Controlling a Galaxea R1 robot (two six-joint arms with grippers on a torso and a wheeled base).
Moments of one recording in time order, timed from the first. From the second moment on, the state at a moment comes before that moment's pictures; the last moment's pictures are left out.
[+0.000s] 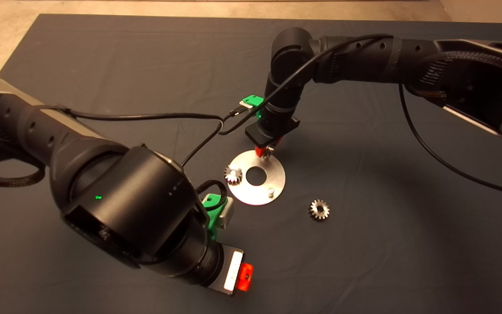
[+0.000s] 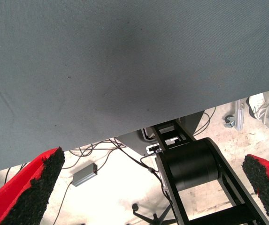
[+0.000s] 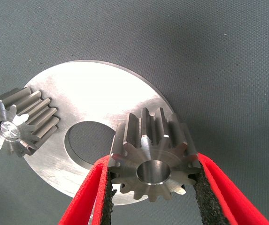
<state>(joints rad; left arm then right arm) -0.41 2.65 -0.48 0.21 1.53 -1.90 0.41 2.98 -1.59 -0.14 -1.45 0.78</state>
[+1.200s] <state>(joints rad) -0.40 2.65 -0.48 0.21 1.53 -1.90 0.40 2.98 -1.58 -0.13 -1.47 0.78</state>
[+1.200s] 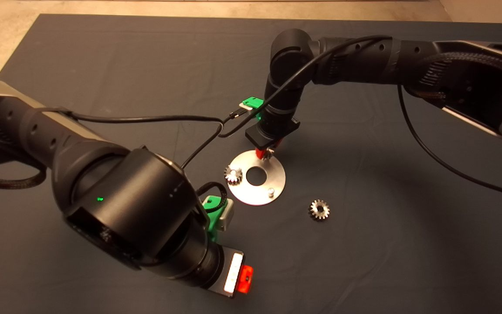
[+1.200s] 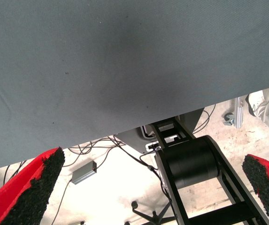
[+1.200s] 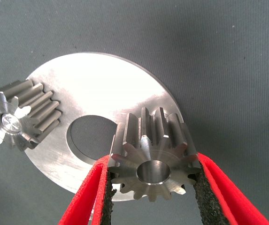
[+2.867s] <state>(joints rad) -0.40 2.65 -0.48 0.21 1.53 -1.90 0.40 2.98 -1.58 -0.15 -1.51 0.78</state>
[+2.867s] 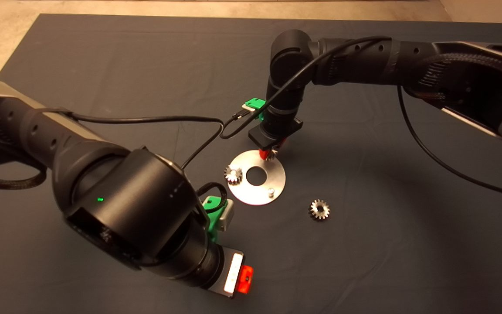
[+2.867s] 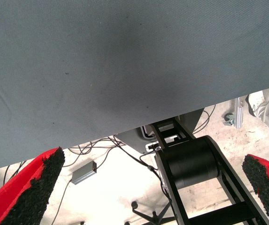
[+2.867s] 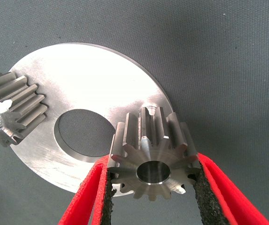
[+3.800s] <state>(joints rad) -0.40 2.65 -0.48 0.21 1.53 -1.90 0.40 2.98 -1.58 -0.15 -1.51 0.75</state>
